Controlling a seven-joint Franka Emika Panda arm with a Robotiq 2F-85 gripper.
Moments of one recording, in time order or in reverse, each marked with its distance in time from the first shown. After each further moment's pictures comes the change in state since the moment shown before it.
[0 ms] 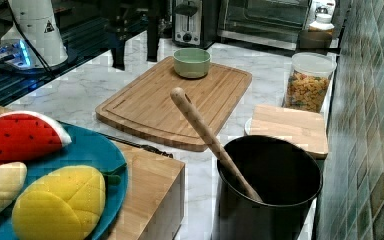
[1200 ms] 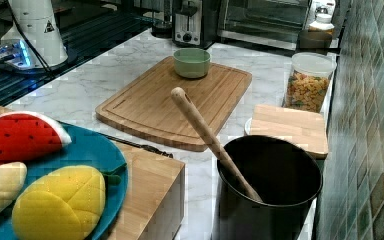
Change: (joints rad) arm 0.154 0.049 0.184 0.257 0.123 -0.413 0.582
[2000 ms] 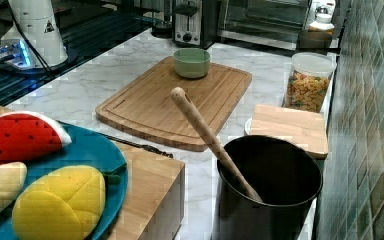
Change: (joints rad) arm -0.016 -0.016 0.038 0.062 0.084 -0.025 0.241
